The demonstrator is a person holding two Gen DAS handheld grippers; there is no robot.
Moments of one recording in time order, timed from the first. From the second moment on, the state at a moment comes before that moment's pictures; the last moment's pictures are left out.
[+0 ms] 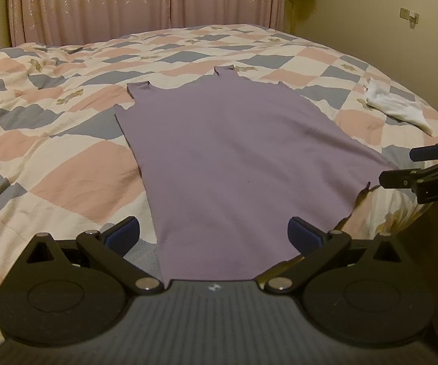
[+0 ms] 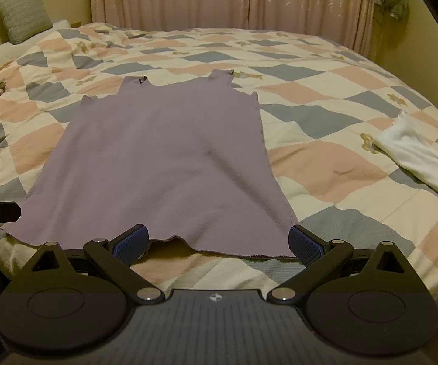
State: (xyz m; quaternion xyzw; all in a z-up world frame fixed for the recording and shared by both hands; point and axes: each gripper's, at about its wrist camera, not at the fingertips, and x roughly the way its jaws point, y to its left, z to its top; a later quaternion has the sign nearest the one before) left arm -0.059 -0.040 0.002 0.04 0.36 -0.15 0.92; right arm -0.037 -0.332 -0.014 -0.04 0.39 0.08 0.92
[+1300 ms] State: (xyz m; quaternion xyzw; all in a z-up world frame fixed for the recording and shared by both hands) left arm -0.086 -0.055 -0.038 0.25 0.32 -0.26 0.88; right arm -0.050 -0.336 -0.027 -0.15 0.35 0.16 0.91
